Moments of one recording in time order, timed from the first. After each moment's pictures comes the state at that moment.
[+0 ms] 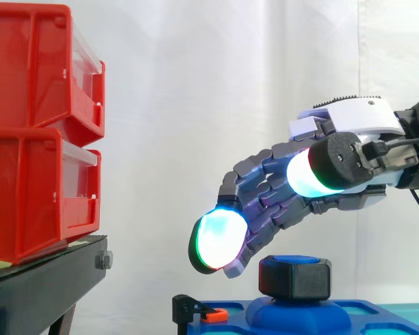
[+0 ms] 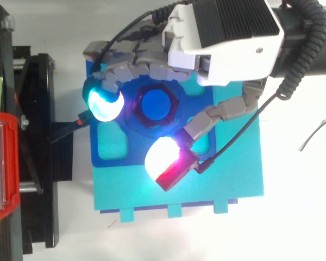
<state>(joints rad) -0.01 -2.23 -1.19 -2.91 -1.69 -0.91</state>
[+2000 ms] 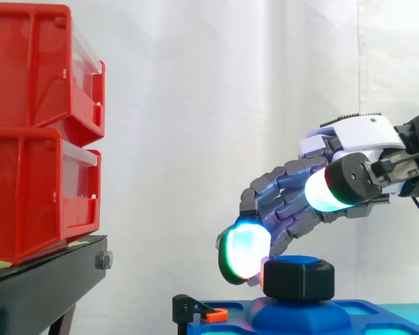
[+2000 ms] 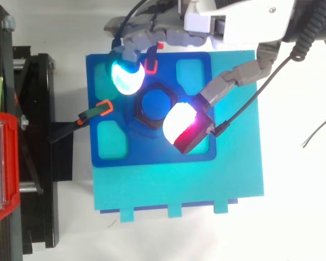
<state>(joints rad) -0.08 -2.23 -1.19 -2.95 -1.77 -0.91</state>
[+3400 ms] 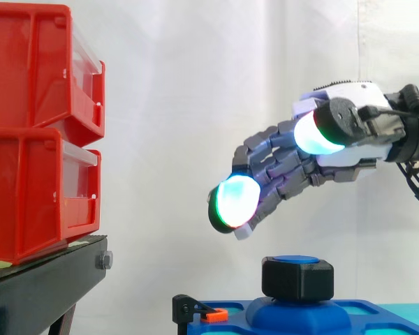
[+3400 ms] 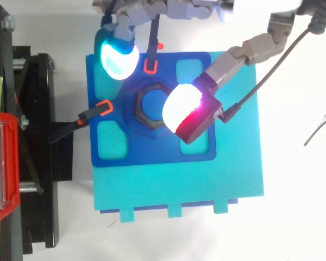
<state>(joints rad) -0.10 -2.23 -1.10 -3.00 -1.82 -0.91</state>
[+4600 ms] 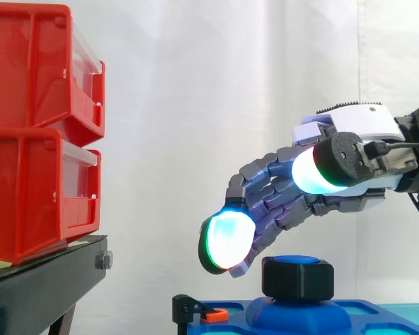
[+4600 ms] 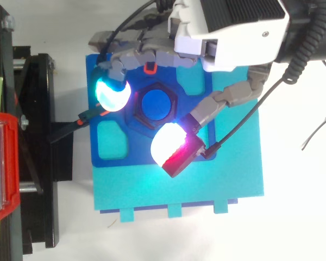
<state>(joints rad) -0.04 -2.23 -1.20 -2.89 -1.73 -0.91</state>
